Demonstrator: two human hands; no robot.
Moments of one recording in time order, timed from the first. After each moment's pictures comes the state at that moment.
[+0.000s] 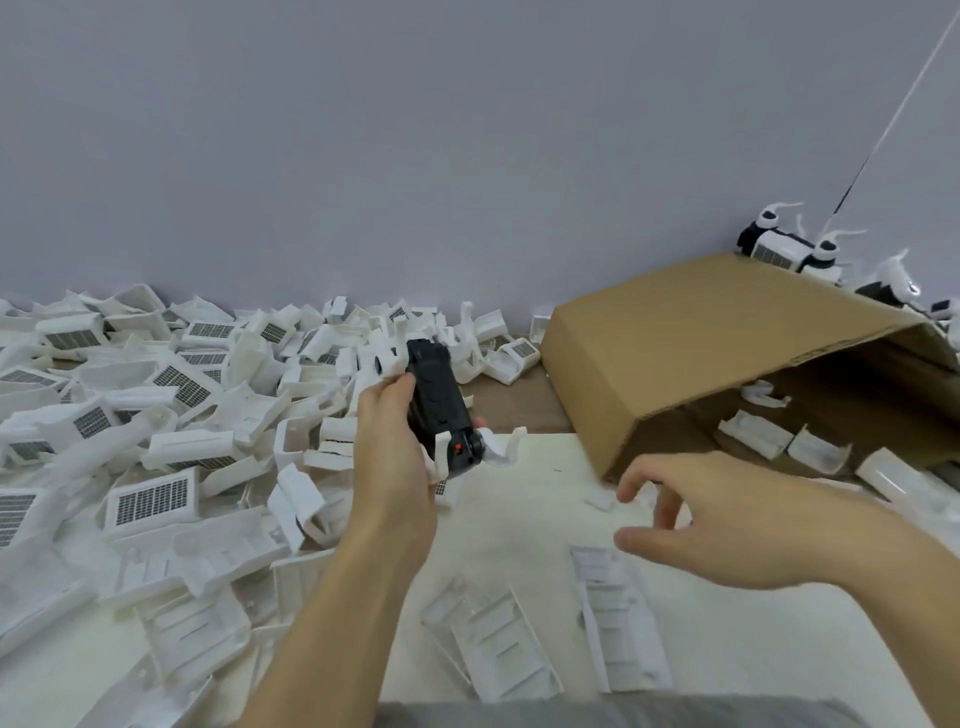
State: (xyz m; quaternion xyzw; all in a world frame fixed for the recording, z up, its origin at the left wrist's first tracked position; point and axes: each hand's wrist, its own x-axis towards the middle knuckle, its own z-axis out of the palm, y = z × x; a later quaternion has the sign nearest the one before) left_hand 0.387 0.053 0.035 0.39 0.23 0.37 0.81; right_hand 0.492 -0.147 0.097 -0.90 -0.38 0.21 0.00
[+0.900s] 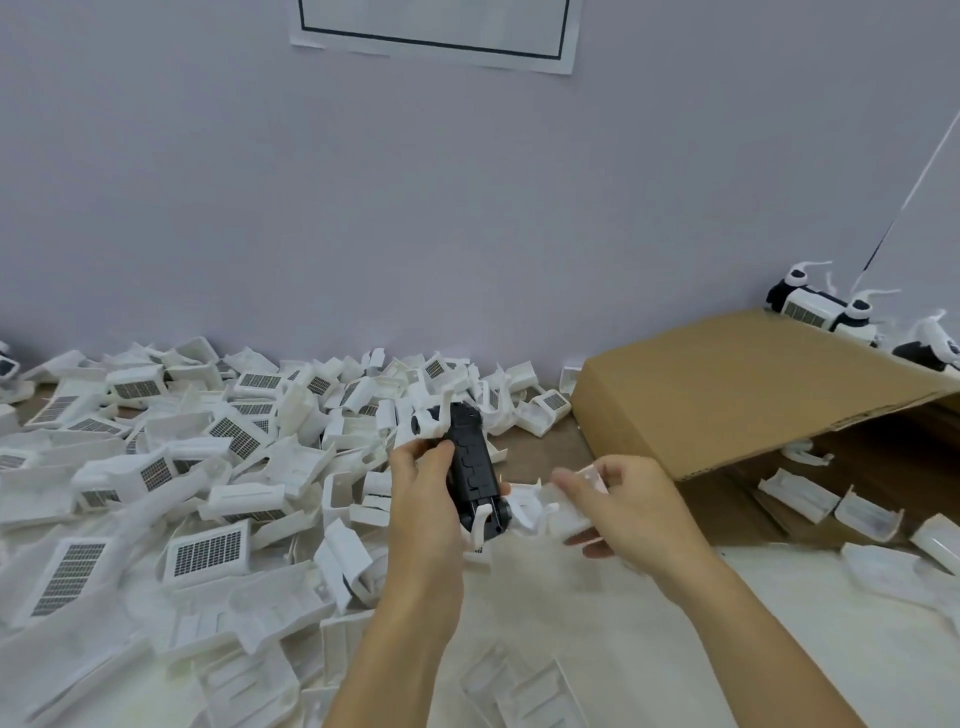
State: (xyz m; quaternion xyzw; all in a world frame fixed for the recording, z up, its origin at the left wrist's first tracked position) left_hand 0.377 0.058 0.035 0.42 0.24 0.38 0.79; right_hand 0.497 -0.059 0.045 -0.82 -0.23 0.15 0.50
